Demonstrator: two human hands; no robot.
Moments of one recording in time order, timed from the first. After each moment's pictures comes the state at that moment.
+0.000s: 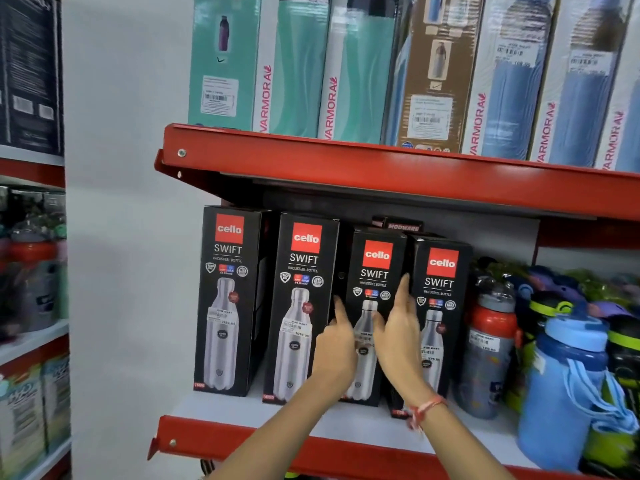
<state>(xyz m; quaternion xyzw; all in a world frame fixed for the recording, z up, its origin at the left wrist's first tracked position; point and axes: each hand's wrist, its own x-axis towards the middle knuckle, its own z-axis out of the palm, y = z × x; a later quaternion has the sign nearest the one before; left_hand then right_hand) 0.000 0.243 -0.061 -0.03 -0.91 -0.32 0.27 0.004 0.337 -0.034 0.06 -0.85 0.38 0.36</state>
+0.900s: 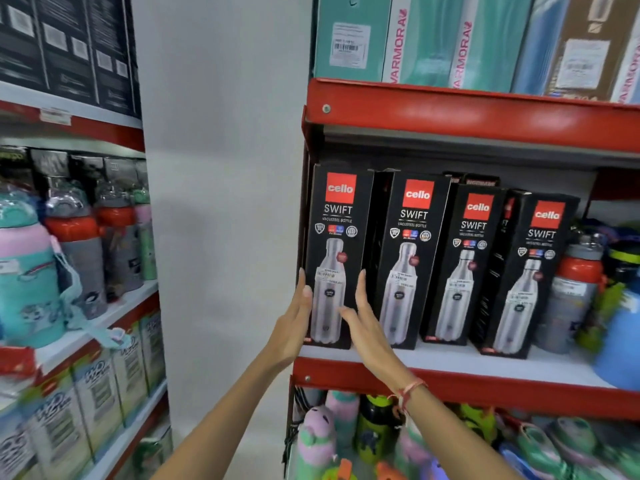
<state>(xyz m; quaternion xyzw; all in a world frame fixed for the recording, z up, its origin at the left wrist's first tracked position) 0.072 -0.009 -0.111 -0.12 -0.78 -0.60 0.13 0.064 0.139 -0.109 0.21 -0.81 0.54 0.09</state>
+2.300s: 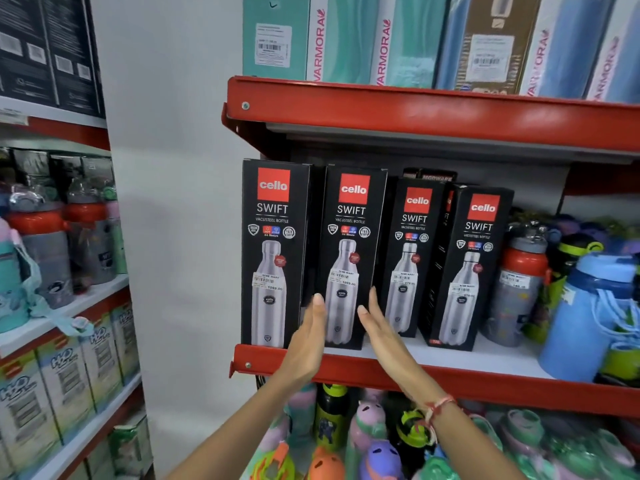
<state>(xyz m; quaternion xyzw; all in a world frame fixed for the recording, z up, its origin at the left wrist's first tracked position) 0.107 0.132 -0.112 -0.02 -0.78 -0.62 0.09 0.076 0.273 -0.113 0.15 -0.82 0.55 0.02</state>
